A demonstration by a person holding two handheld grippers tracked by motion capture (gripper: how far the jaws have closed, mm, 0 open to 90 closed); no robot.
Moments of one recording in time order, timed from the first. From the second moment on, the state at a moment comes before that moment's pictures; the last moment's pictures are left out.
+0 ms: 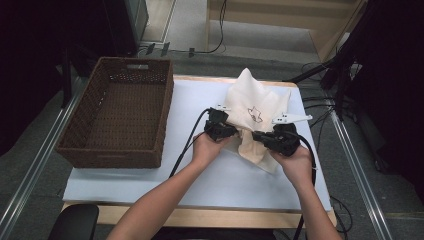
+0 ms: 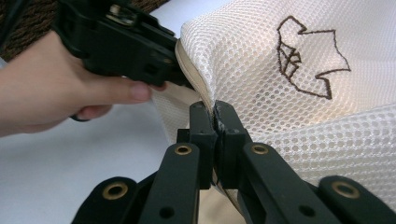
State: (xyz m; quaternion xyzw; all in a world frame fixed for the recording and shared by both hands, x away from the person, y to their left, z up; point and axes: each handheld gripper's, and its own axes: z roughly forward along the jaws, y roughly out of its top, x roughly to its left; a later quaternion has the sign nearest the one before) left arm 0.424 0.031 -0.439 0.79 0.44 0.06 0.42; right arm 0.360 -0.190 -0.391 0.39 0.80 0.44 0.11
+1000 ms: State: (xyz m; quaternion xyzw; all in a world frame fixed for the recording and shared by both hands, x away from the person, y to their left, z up) left arm 0.387 0.001 -0.439 0.84 0.34 0.07 0.42; right arm 0.361 -0.189 -0.390 0.39 0.80 0.44 0.11
